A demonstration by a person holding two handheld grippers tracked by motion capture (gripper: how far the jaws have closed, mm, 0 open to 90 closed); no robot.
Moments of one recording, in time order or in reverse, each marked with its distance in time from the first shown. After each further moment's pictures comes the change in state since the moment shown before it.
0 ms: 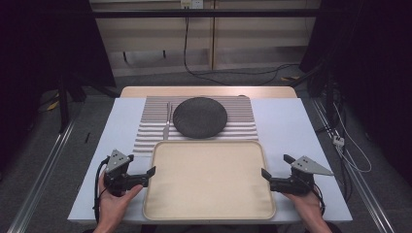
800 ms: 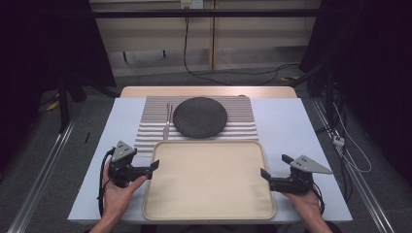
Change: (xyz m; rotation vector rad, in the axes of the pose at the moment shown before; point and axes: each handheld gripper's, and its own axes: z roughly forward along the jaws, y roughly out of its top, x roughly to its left) left arm 0.003 0.022 0.016 0.022 0.003 0.022; right arm 0.000 0.000 0.003 0.011 0.021 0.007
